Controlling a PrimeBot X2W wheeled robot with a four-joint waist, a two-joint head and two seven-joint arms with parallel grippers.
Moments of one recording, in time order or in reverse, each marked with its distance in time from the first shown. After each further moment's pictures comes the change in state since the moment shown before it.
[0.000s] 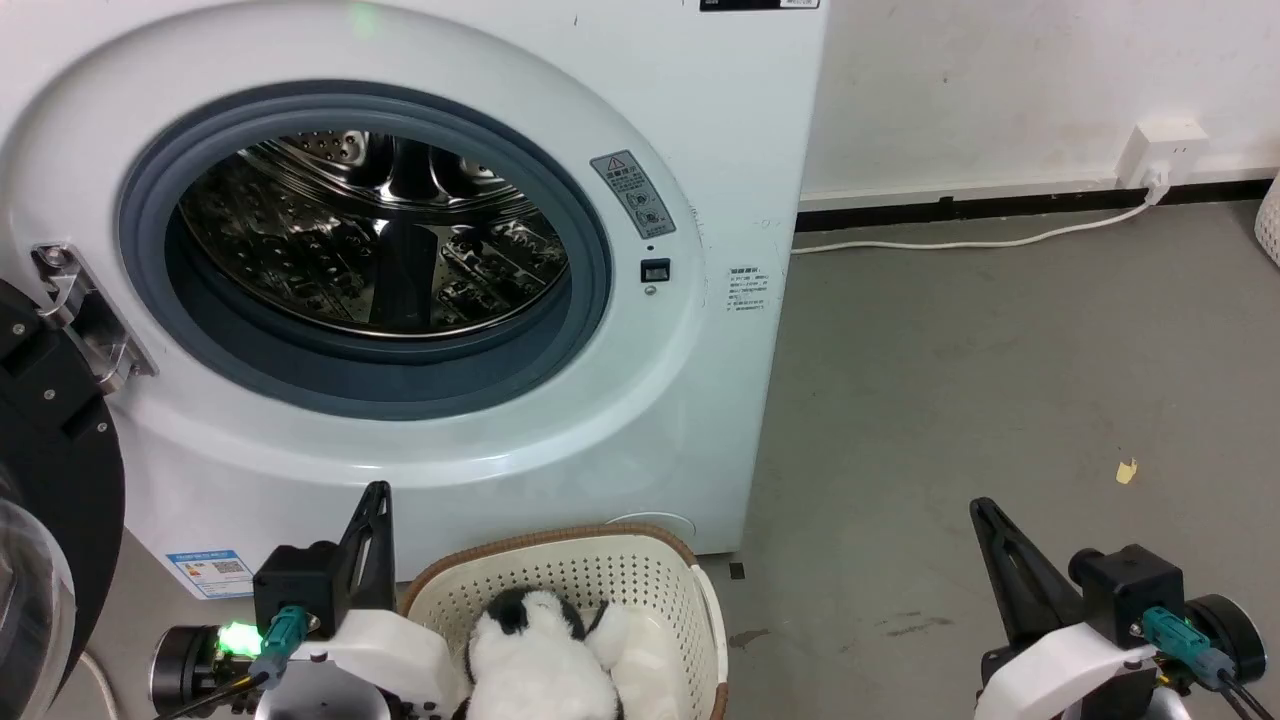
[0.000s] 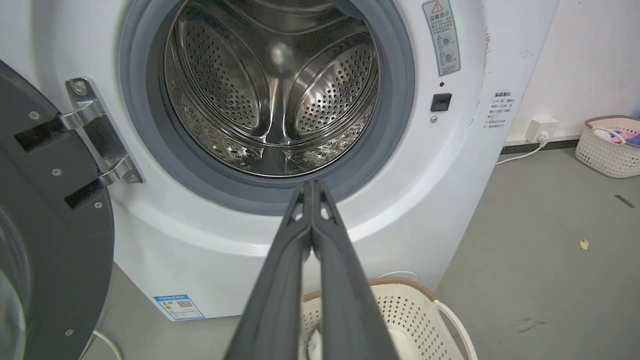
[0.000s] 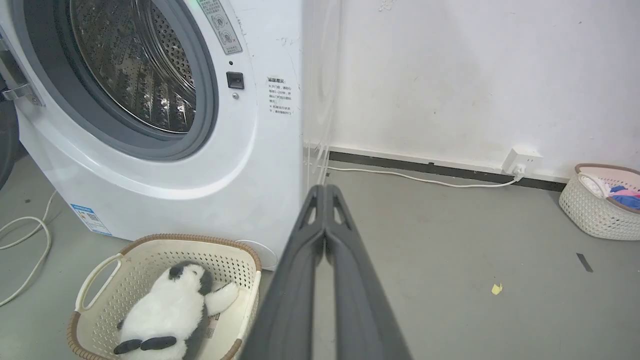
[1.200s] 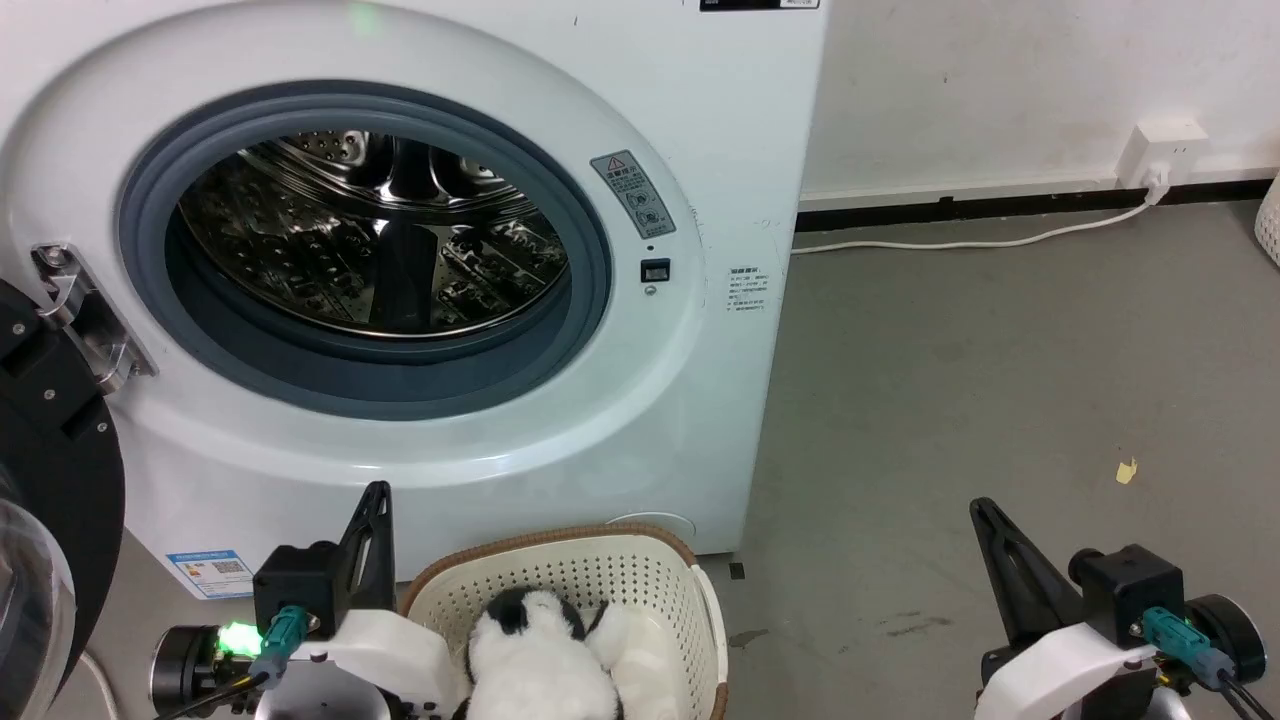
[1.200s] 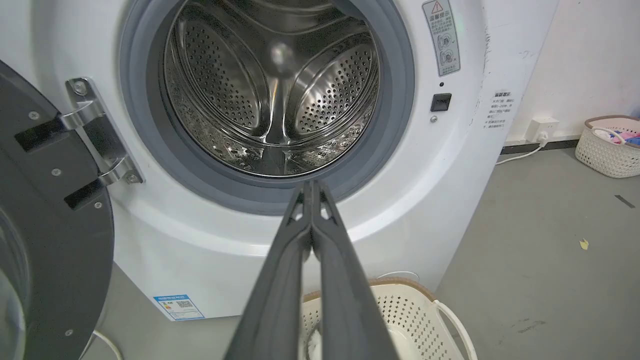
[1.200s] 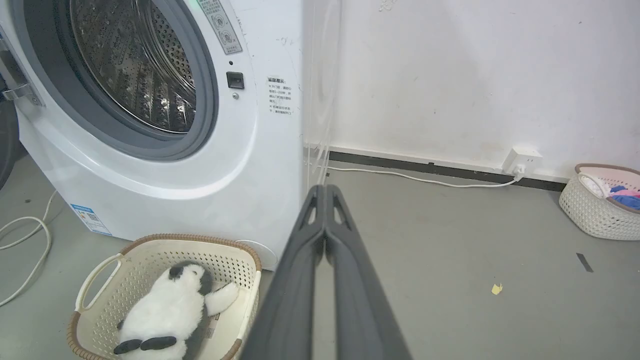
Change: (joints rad) left arm 0.000 0.000 0.000 0.000 0.000 0.000 0.000; right arm 0.000 0.000 0.000 0.000 0.000 0.000 0.000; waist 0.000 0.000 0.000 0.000
